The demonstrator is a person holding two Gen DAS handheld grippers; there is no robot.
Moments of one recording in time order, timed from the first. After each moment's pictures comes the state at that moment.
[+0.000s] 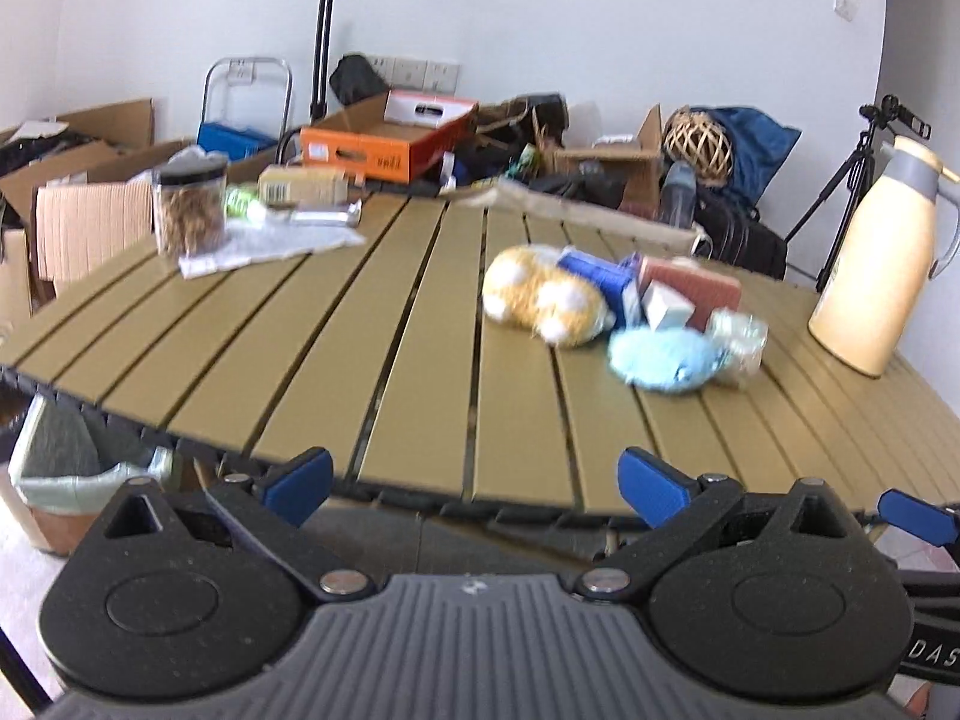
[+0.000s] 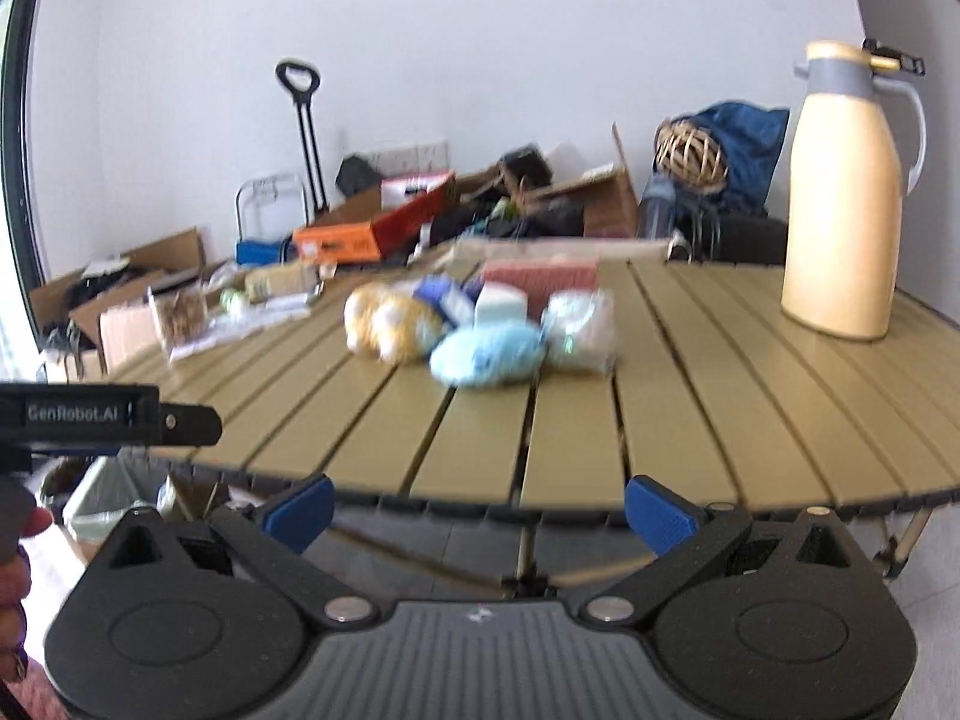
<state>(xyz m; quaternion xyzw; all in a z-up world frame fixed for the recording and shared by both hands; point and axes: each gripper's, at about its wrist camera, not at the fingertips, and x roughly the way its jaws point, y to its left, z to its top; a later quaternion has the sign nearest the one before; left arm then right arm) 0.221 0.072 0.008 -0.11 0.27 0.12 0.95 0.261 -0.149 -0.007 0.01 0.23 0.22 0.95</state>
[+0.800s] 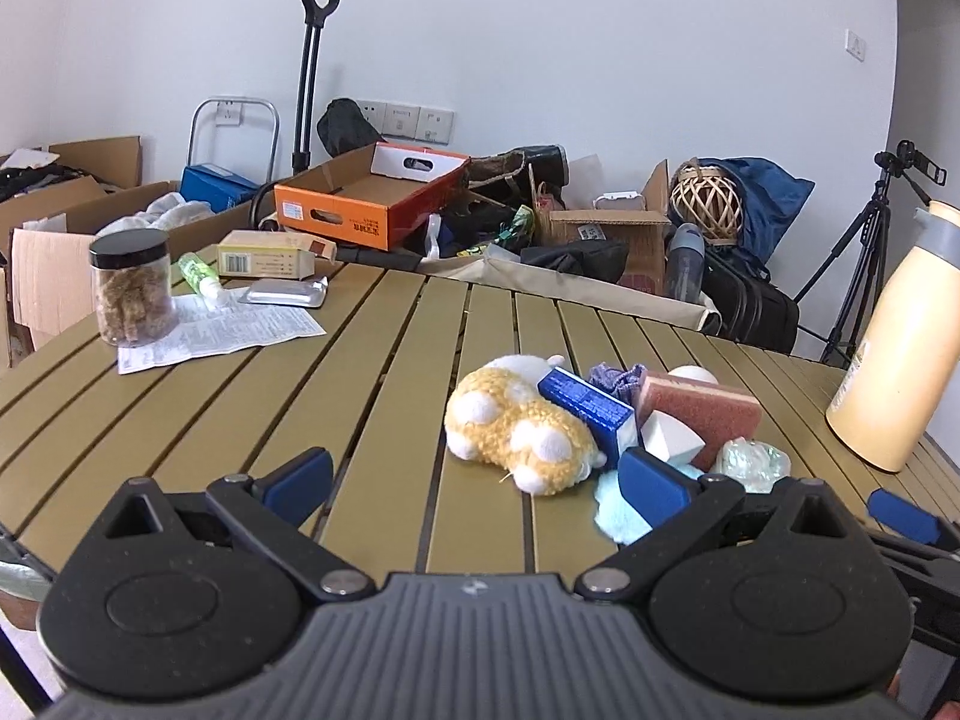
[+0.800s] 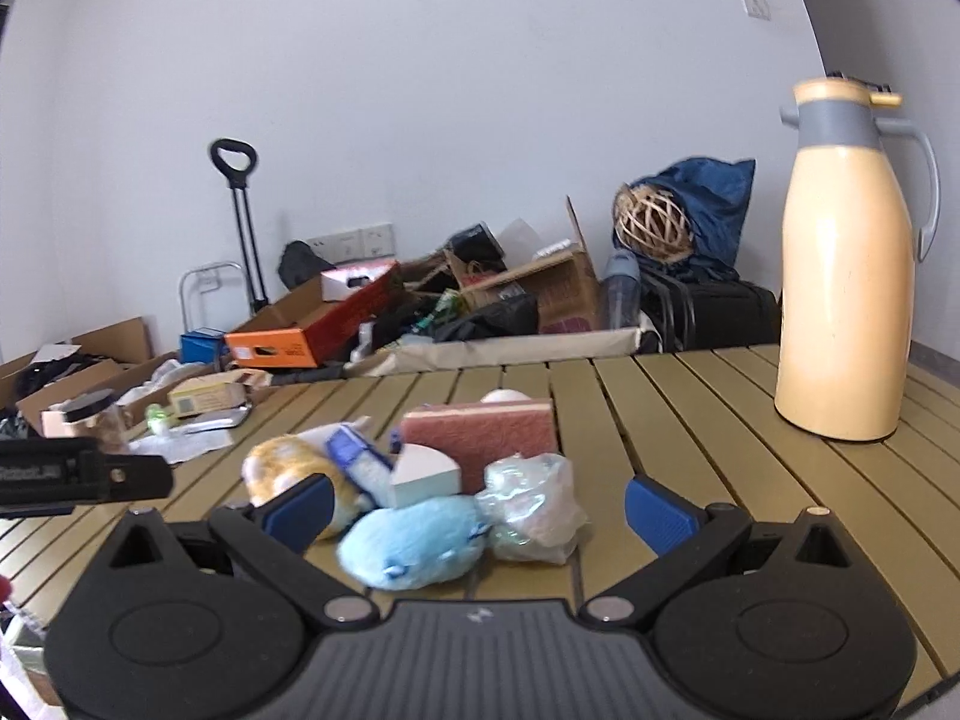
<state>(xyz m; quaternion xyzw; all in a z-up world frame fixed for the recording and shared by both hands) 0.318 0.076 0.029 -0.12 0.23 0.13 0.96 0.381 -0.134 0.000 0.04 0.19 0.17 0.97</state>
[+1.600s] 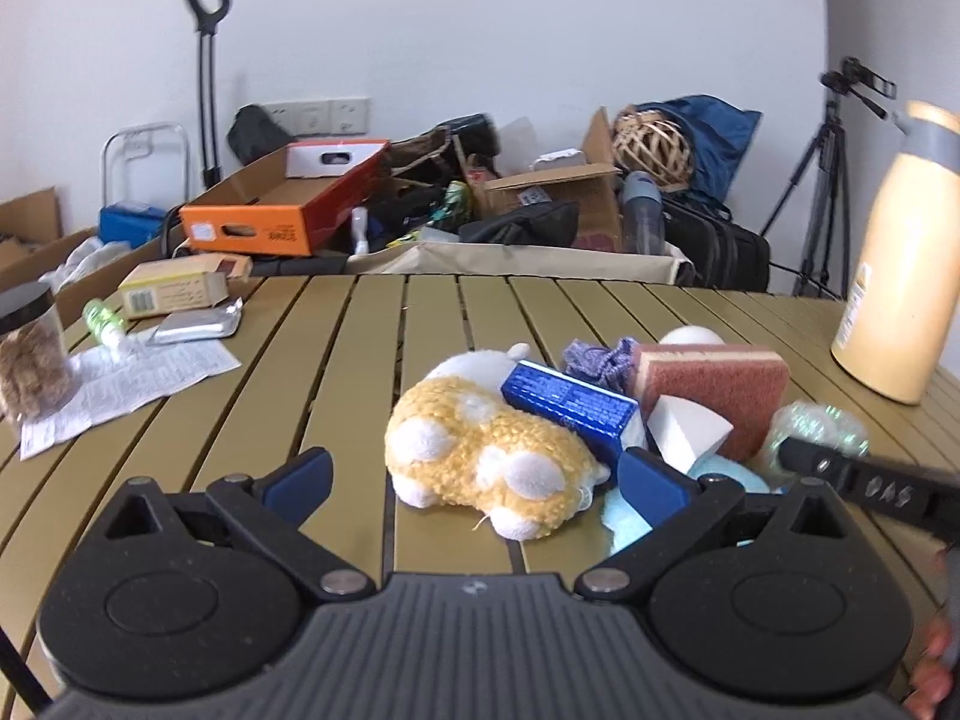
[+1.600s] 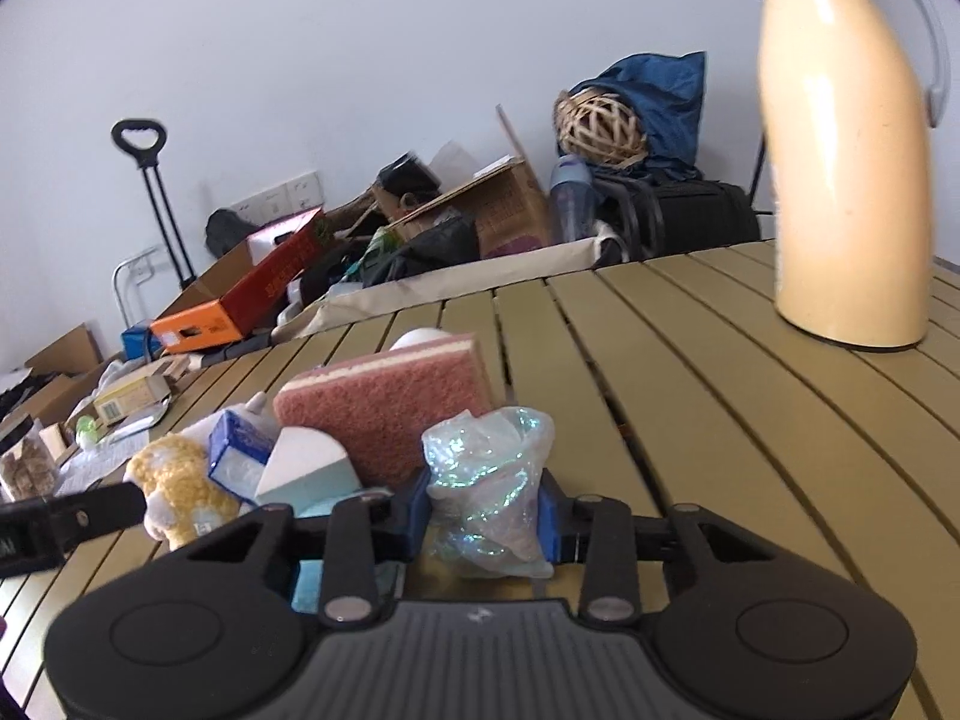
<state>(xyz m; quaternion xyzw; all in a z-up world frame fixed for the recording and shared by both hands) 0.391 0.074 -0.005 -0.03 0.24 0.07 0.97 0.456 -0.139 -0.037 0.10 0.25 0.14 0.95</state>
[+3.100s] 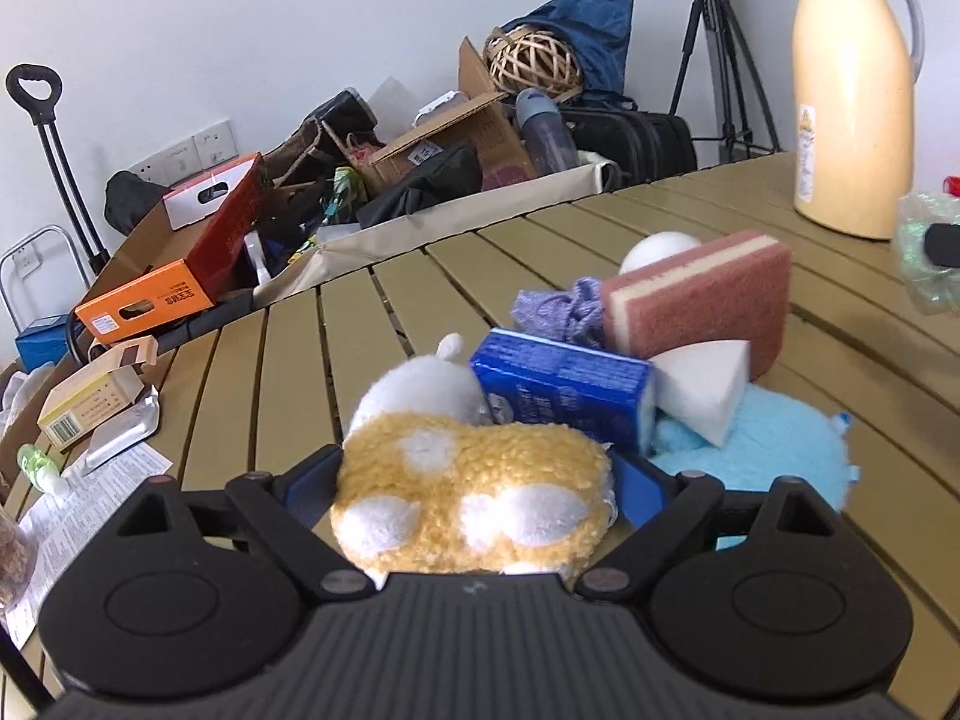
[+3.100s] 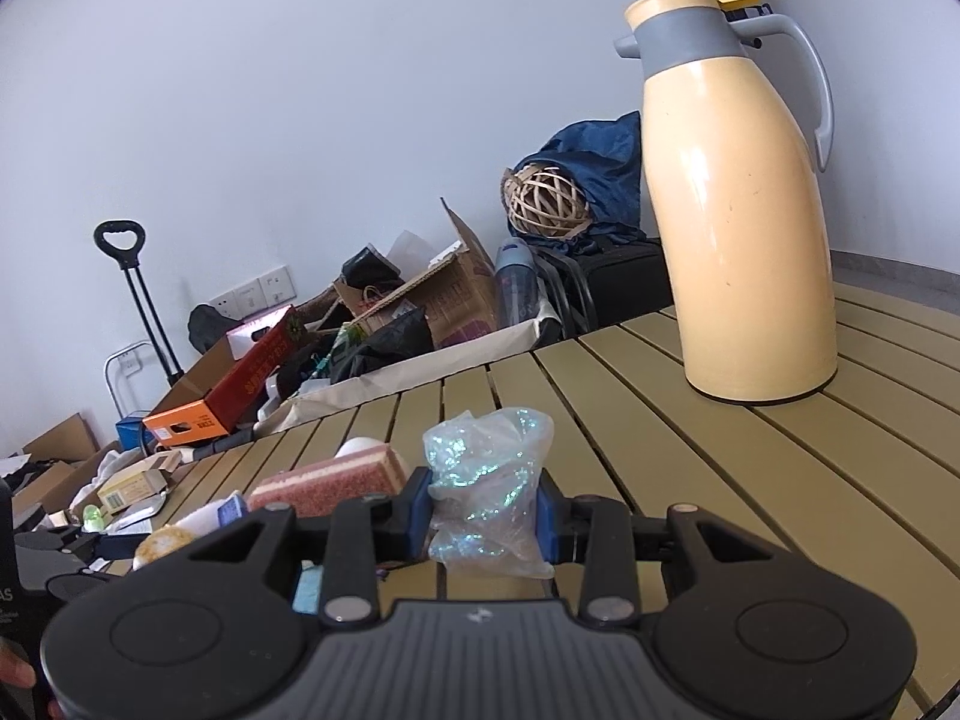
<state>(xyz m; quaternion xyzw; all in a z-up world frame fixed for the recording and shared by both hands) 0.449 0.064 -0.024 0.12 0.29 -0.02 0.95 0.425 -0.199 -0.008 0.15 0.19 0.12 0.96</state>
